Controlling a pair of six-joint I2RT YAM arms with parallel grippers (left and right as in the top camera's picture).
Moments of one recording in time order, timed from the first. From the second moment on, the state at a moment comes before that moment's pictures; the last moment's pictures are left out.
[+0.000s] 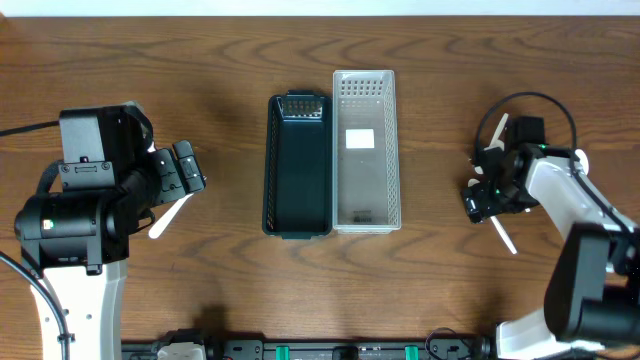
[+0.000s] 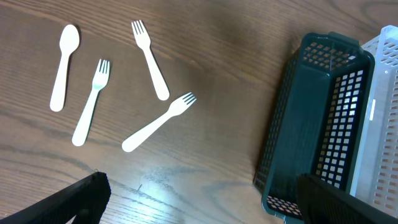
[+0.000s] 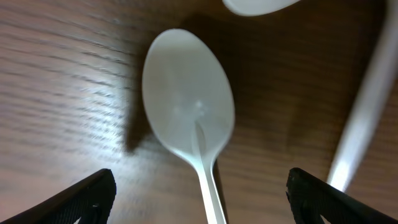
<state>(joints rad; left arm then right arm) 0.04 1.14 1.43 -1.27 -0.04 -0.25 -0.11 1.71 0.97 -0.78 0.04 -0.37</state>
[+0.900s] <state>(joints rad) 0.04 1.14 1.43 -1.27 -0.04 -0.25 -0.11 1.79 1.00 -0.76 0.08 -0.31</state>
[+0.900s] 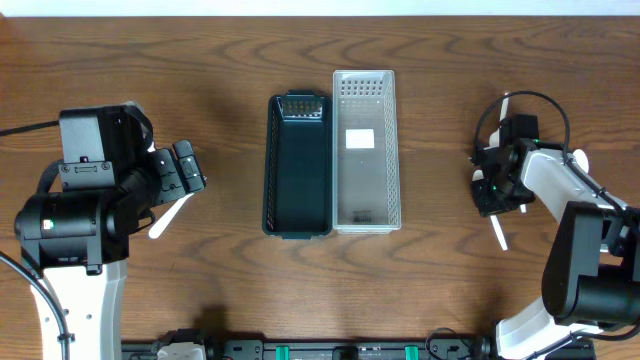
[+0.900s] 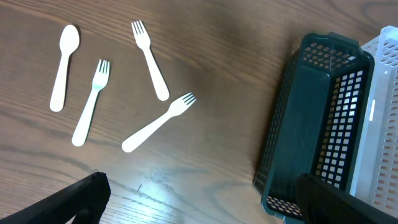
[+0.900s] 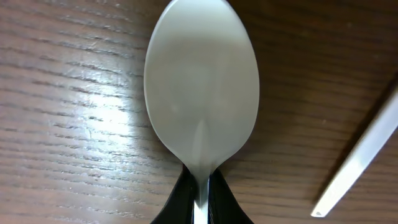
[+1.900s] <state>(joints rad) 0.04 1.14 1.43 -1.27 -0.04 -0.25 0.42 1.83 1.70 -0.90 -0.02 0.49</state>
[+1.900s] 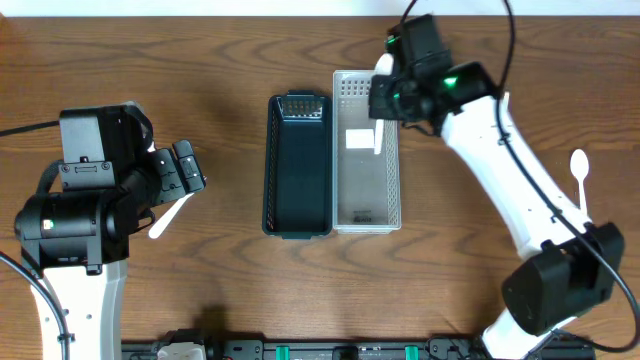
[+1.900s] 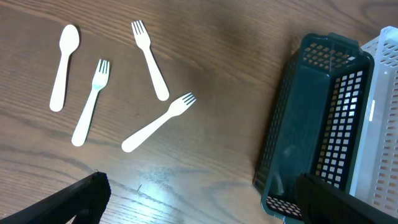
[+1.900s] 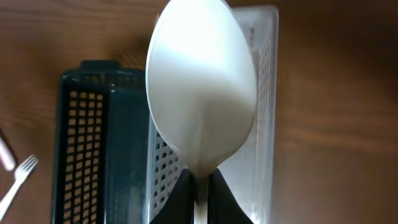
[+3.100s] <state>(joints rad) 0.04 1.14 1.43 -1.27 -0.04 -0.25 0.07 1.81 2.05 -1.13 0.19 0.34</state>
